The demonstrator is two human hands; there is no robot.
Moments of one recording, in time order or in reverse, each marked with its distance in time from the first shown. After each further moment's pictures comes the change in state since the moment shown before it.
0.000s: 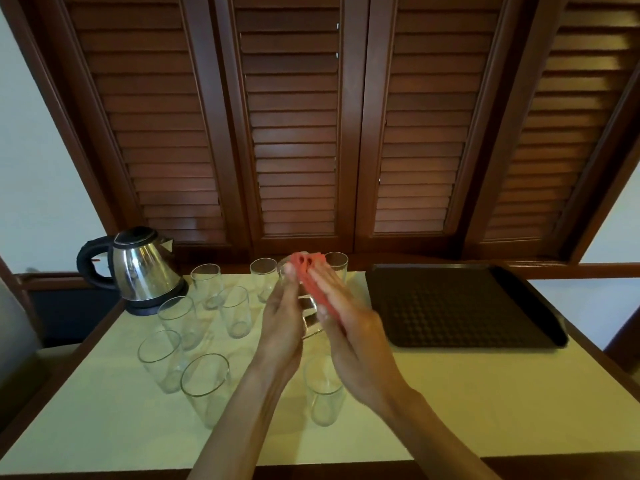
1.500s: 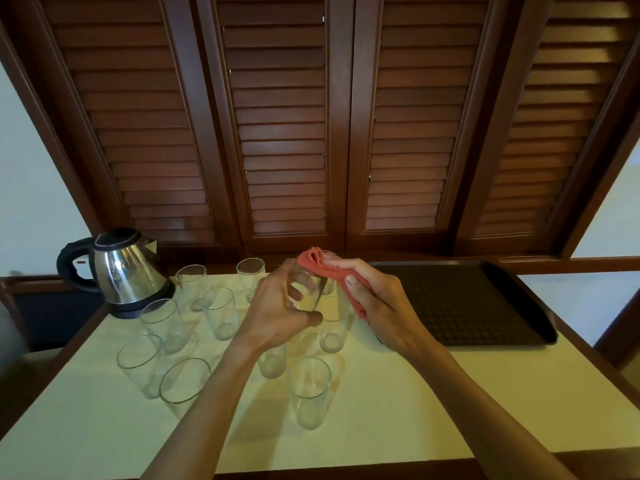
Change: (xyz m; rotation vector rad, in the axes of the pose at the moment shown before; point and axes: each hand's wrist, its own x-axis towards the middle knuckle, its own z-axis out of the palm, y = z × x) left_hand 0.045 -0.008 -0.008 0.765 -0.190 0.187; right_hand 0.030 0.054 -0.064 0.099 -0.060 0.052
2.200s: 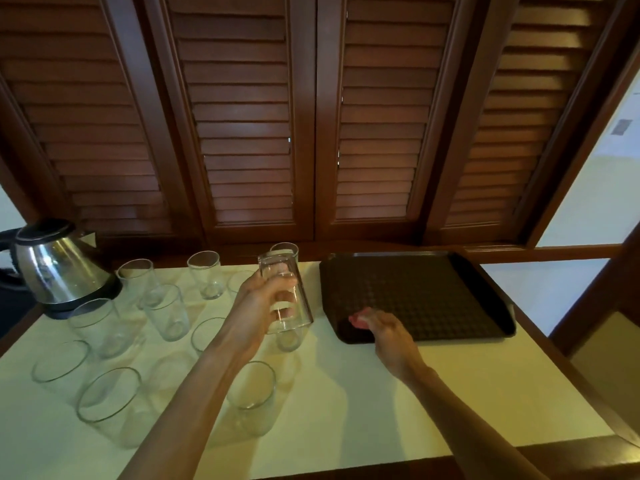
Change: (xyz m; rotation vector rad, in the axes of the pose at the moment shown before) left_hand 0.024 -0.008 0.060 -0.623 -0.055 -0.294; right_hand -0.077 0.215 -0.047 -0.752 -0.102 0.233
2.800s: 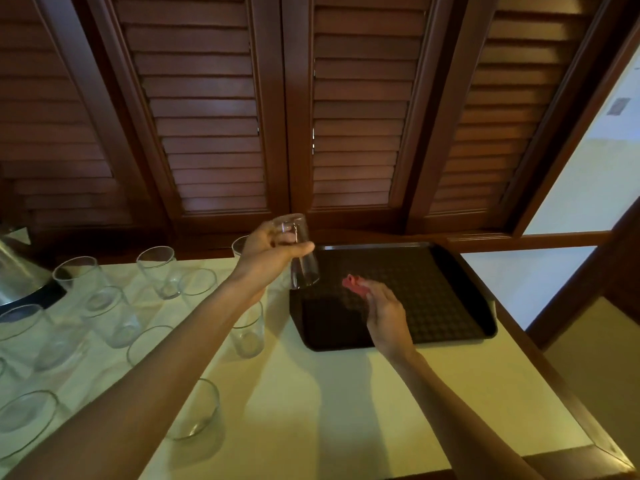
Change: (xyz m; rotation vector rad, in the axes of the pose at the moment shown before) left_hand 0.103 0.007 0.073 0.197 0.081 0.006; right_hand 0.023 0.049 -0.016 0.285 0.297 0.172
